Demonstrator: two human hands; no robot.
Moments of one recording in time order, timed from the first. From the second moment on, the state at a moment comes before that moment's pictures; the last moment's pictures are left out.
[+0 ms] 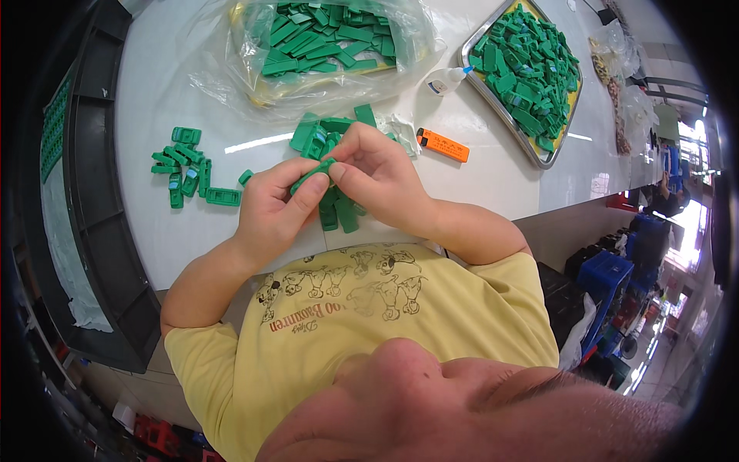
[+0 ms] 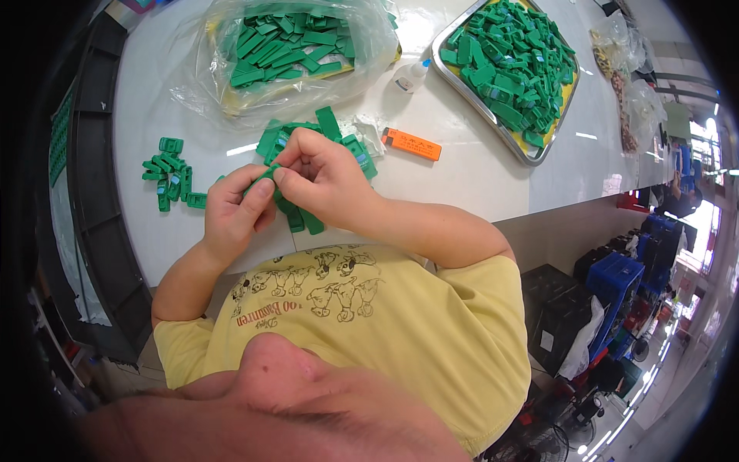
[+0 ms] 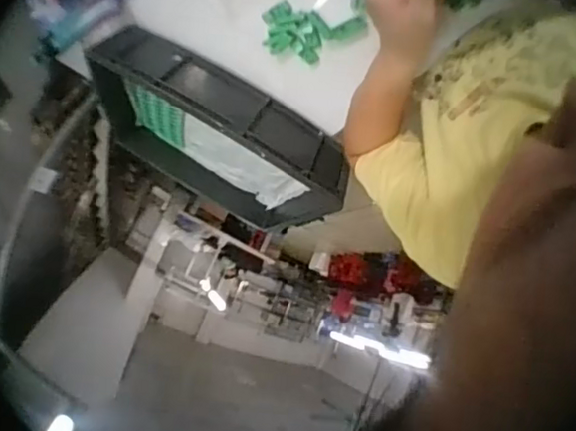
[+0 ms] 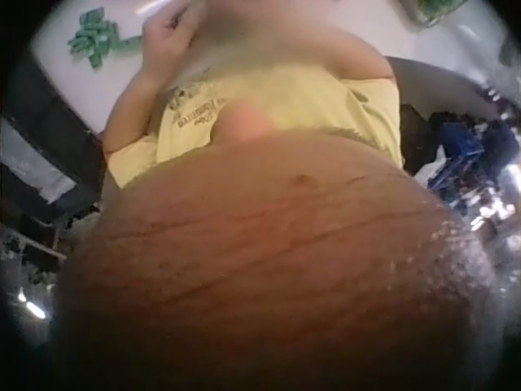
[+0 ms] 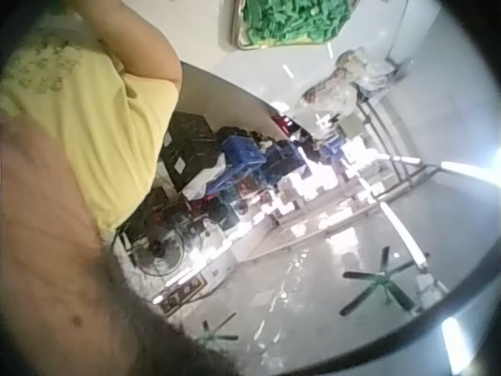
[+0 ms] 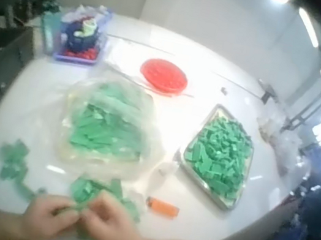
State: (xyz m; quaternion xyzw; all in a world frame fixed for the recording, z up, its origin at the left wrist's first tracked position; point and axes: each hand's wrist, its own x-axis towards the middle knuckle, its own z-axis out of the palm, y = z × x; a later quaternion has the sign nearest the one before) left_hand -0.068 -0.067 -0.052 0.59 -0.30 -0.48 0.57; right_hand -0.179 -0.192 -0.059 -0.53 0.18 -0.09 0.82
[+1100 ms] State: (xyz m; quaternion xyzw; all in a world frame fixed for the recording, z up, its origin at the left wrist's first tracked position) left_hand -0.064 -0.066 -0.057 0.59 -0.25 -0.49 0.60; right_hand -0.174 -0.191 -0.062 -0.65 0.14 -0.14 0.73
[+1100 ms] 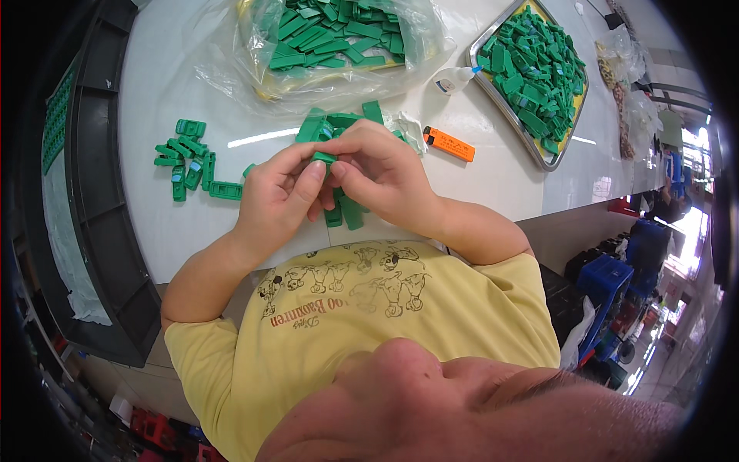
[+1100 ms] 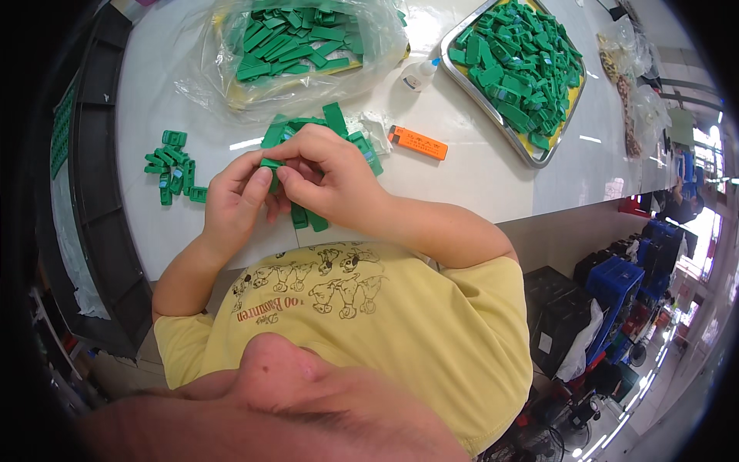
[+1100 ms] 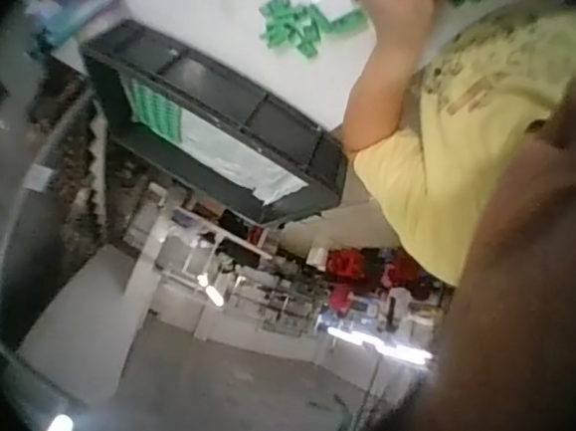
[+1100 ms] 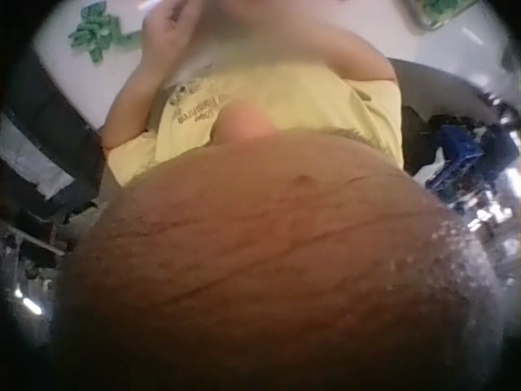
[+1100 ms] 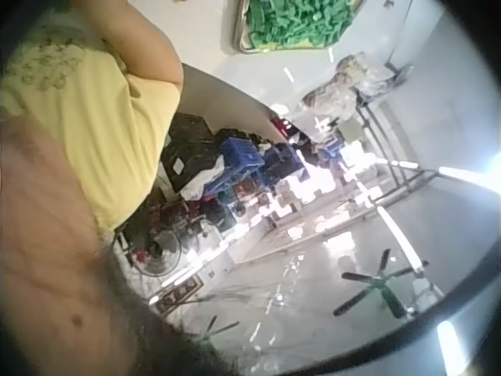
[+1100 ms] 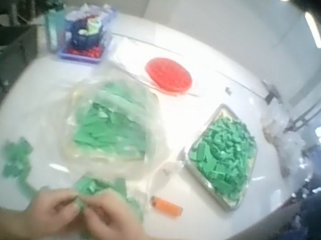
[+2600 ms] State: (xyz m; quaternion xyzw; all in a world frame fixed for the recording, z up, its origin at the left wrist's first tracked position) left_hand -0.066 -0.061 -0.081 0.60 -0.26 -0.37 0.66; right_hand -0.162 -0.177 -0.078 -0.70 0.11 -0.20 0.68
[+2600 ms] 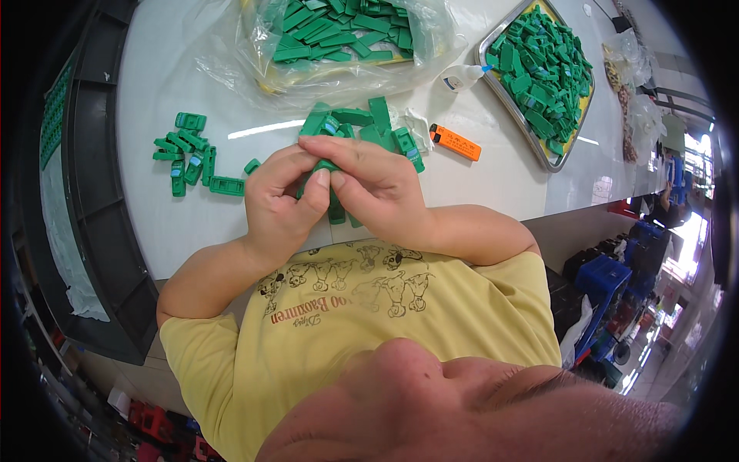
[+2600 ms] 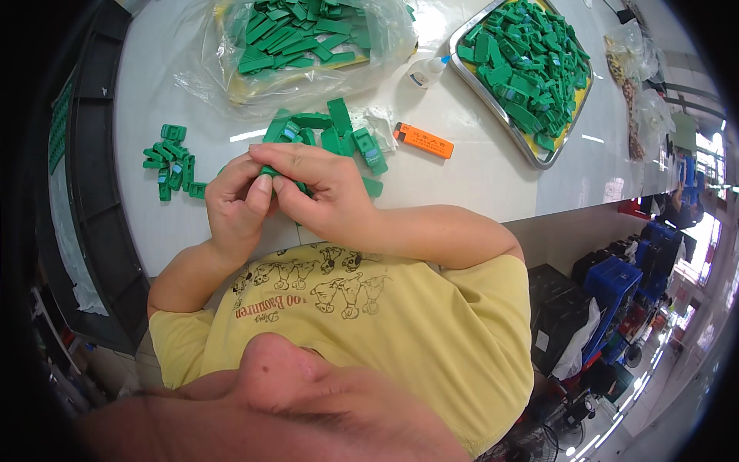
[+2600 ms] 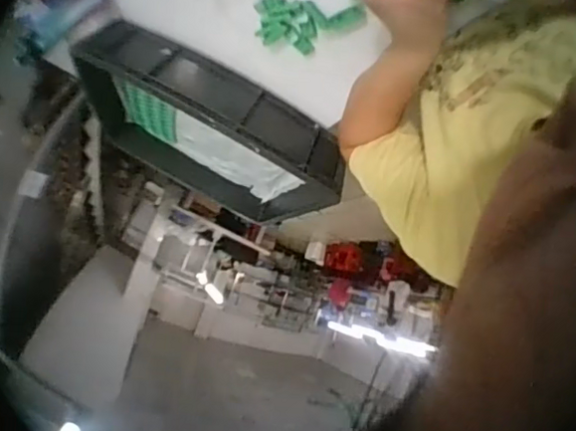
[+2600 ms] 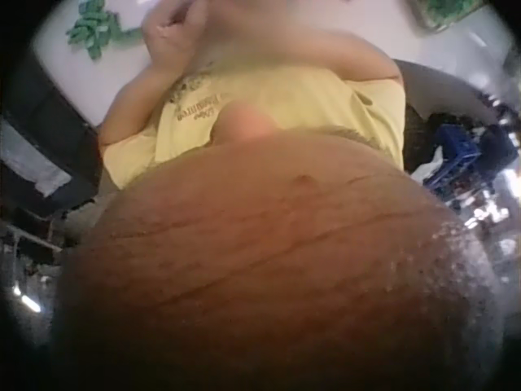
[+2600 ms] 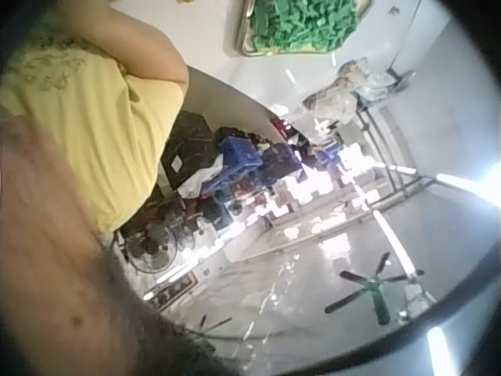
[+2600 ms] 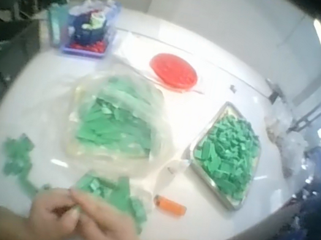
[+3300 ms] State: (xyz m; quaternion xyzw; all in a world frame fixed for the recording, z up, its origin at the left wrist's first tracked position) left_hand -0.064 -0.062 -0.078 0.64 -0.35 -0.30 0.62; right_hand -0.163 -0.178 -0.079 -0.70 0.08 -0.22 0.68
